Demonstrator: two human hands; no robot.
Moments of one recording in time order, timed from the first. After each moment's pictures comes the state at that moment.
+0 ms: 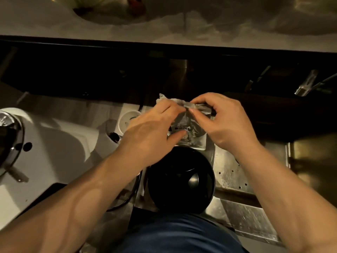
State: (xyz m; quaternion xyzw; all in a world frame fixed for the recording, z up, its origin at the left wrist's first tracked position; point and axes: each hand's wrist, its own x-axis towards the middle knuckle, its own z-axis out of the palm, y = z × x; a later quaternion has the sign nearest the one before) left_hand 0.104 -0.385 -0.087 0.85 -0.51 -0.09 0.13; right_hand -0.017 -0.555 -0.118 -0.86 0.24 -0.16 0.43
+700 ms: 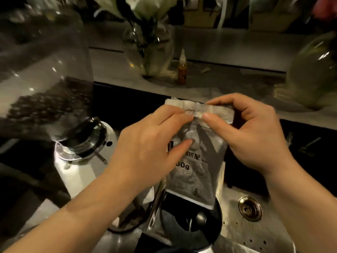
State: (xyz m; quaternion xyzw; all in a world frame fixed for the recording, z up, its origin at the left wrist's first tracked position) left_hand 0.069 -0.290 0.055 0.81 -0.50 0.14 0.25; right_hand -0.037 -0.487 0.053 -0.82 0.09 -0.31 0.46
